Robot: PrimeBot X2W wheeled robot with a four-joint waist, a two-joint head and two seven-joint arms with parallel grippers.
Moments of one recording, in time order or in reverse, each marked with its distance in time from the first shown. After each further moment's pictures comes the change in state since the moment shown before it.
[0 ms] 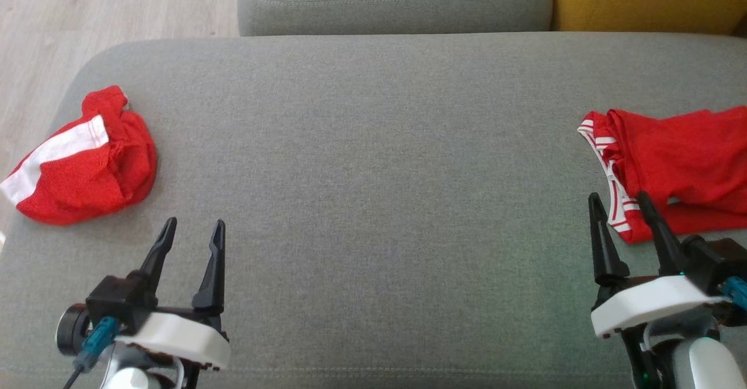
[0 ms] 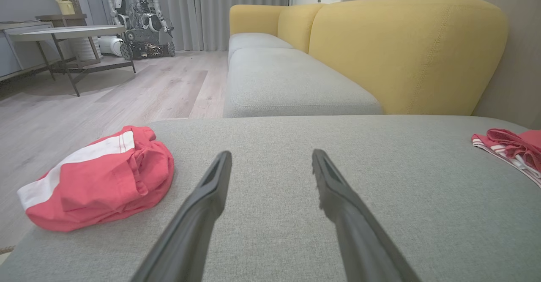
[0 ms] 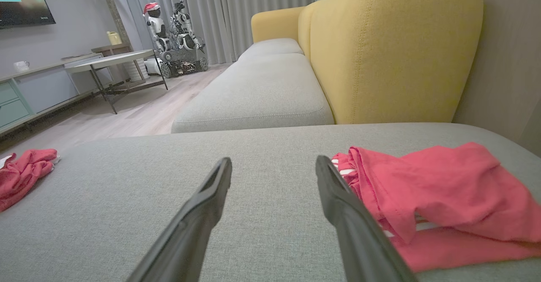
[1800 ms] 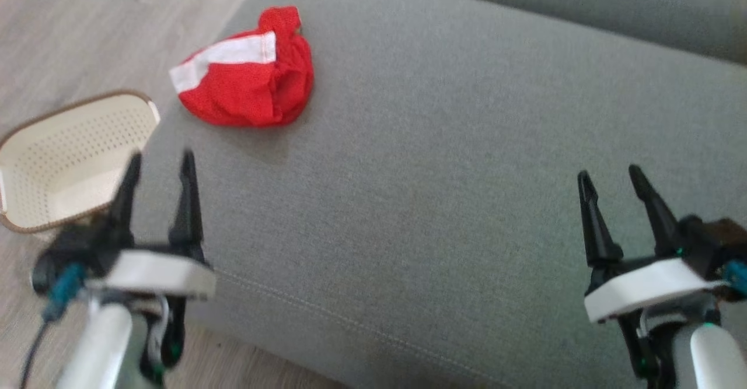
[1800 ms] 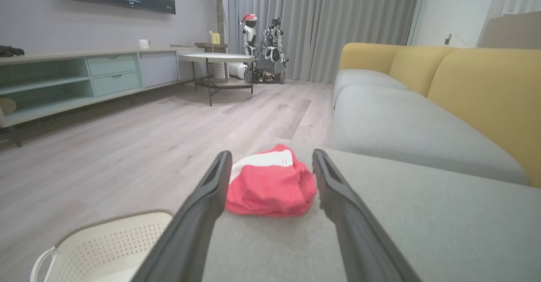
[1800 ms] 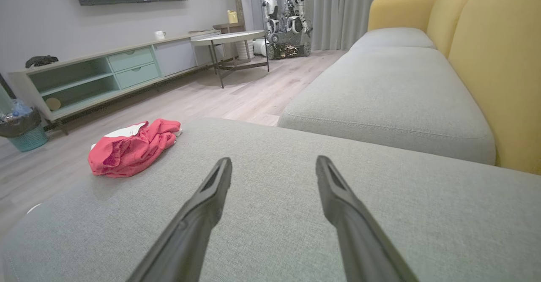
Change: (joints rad) left arm -0.138 -0.024 0.041 0.022 -0.026 0.030 -0.037; right arm -0.005 0.001 0.038 -0.116 -0.019 0.000 0.059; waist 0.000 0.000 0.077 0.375
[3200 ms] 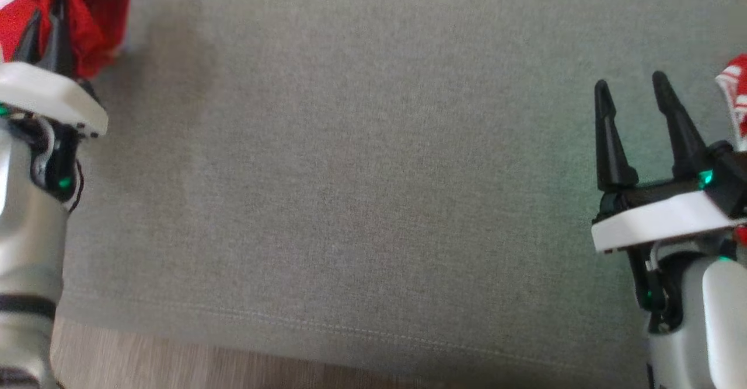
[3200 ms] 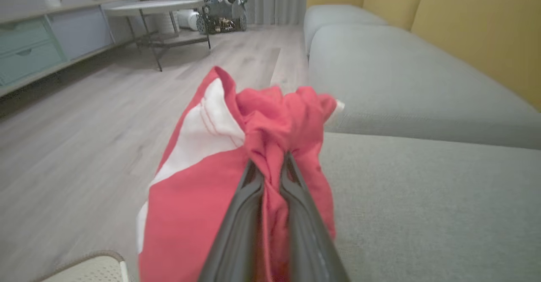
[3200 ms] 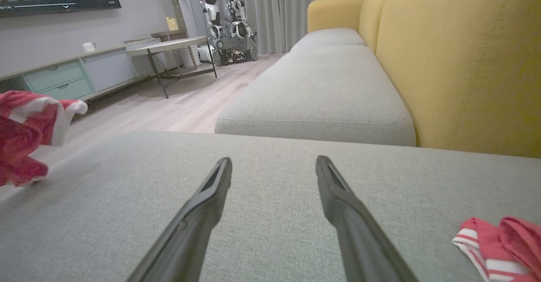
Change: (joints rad) left arm -0.742 0.077 0.021 0.837 -0.073 -0.279 -0.001; right arm -0.218 -0.004 -0.006 -0.027 -0.036 0.000 -0.005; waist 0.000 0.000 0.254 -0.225
